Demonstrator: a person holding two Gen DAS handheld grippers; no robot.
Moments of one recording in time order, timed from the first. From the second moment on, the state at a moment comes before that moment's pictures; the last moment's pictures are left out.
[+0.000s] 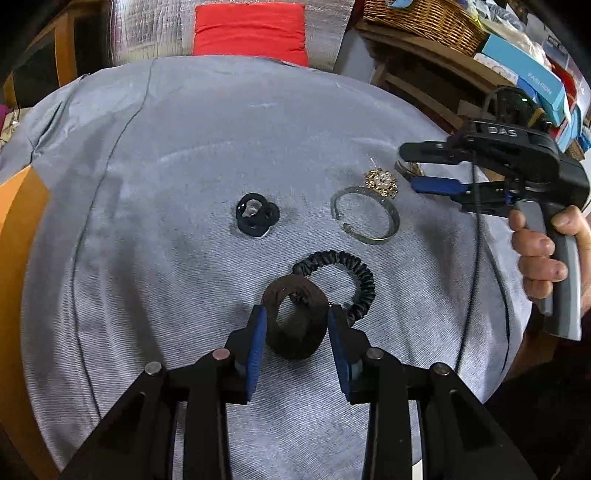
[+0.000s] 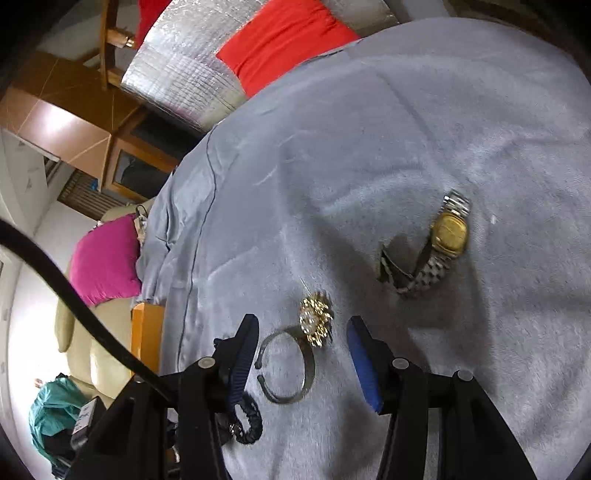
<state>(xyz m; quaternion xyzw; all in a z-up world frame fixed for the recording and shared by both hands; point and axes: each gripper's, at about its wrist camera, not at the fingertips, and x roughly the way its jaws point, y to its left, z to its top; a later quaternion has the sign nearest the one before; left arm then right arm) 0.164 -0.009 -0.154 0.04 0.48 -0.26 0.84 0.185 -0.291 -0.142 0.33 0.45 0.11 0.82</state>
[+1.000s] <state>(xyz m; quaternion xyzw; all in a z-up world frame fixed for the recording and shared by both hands) 0.157 0.037 -0.128 -0.01 0.43 -0.24 0.87 0.187 -0.272 -0.118 0.30 0.41 0.09 0.86</state>
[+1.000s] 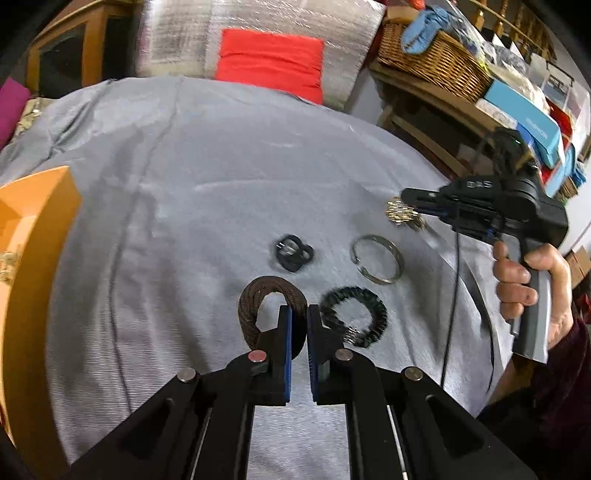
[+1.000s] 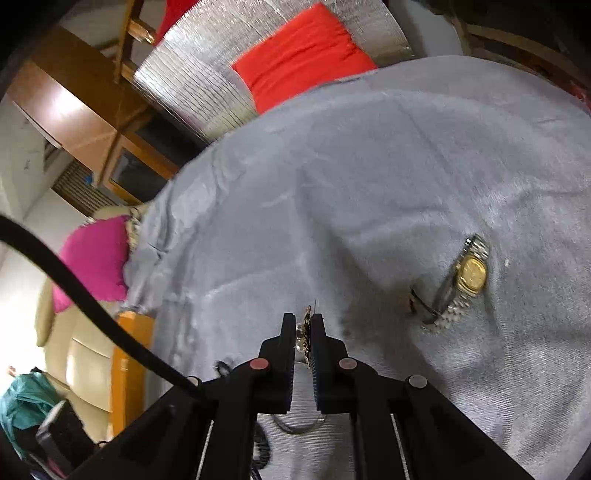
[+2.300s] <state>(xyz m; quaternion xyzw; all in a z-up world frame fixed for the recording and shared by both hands) 0.199 0.299 -0.162 -0.19 0.48 0.15 0.85 0.350 0.197 -0.107 0.09 0.56 0.34 0.75</state>
